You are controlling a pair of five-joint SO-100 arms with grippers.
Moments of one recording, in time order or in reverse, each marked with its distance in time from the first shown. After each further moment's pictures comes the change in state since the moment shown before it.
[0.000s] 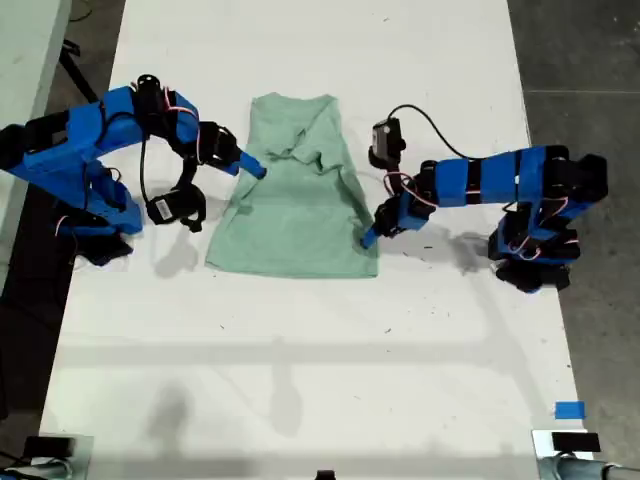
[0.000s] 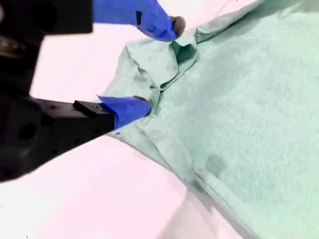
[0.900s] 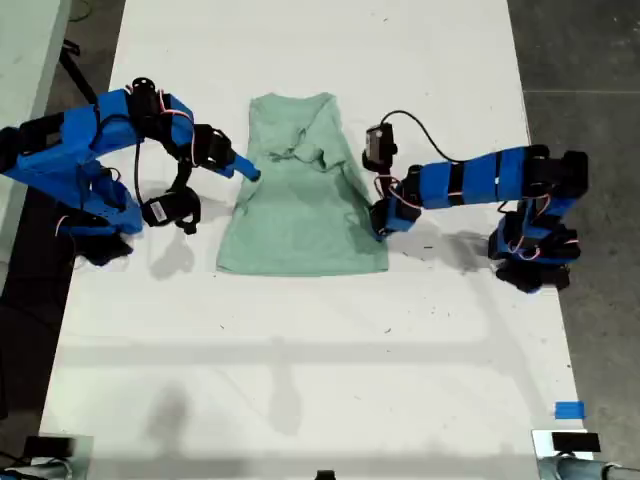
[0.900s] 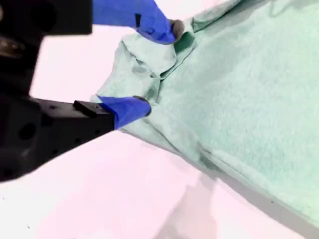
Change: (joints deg) arm 0 0.1 3.6 4.2 -0.2 -0.4; arm 1 1.4 -9.6 -5.4 -1.9 2.5
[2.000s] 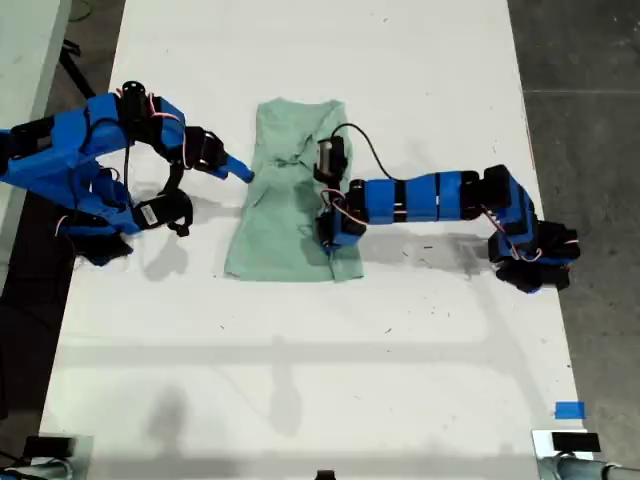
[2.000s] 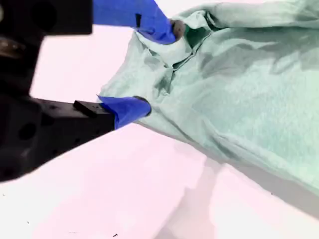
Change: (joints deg) arm 0 0.0 5.7 5.6 -0.9 0.0; arm 1 -8.0 -37.7 -54.7 9.9 12.4
